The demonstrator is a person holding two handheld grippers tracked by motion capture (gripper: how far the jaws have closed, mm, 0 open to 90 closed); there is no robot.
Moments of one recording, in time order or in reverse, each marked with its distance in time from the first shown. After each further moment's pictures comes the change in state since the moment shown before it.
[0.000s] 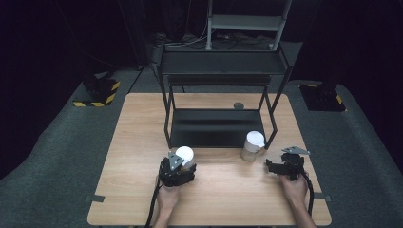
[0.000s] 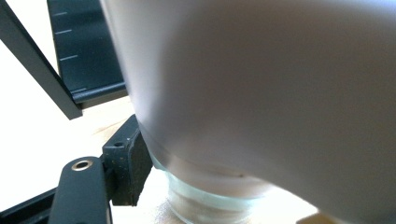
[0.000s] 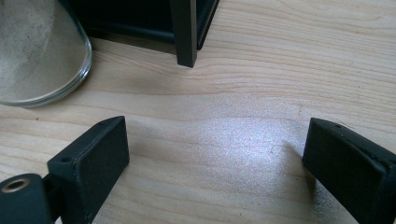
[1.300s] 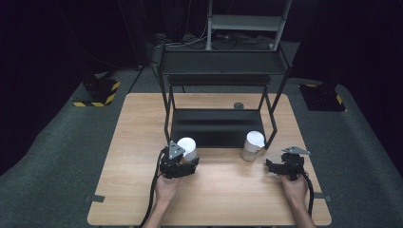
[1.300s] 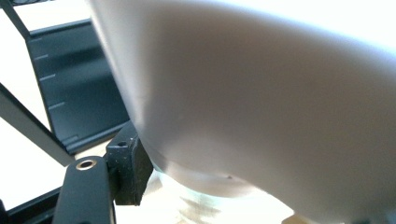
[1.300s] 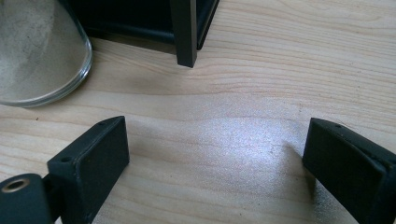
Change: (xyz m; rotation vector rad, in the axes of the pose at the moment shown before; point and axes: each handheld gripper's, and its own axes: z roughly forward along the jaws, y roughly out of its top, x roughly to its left) left arm 0.023 0.054 -0.015 0.008 -0.126 0.026; right arm 0.000 0.000 0.000 0.000 0.000 -0.001
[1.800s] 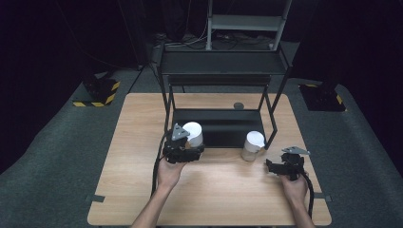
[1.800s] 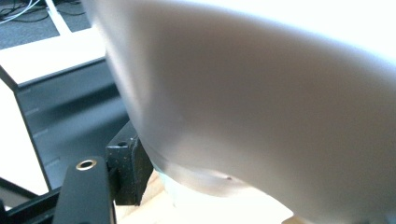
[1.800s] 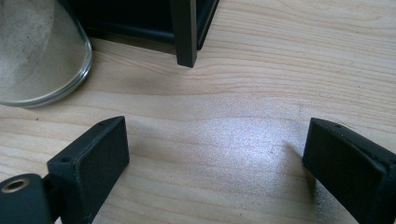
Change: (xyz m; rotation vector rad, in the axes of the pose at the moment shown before) left arm 0.008 0.060 -0.007 0.006 -0.070 0.031; right arm 0.000 0.000 0.000 -0.001 0.000 0.000
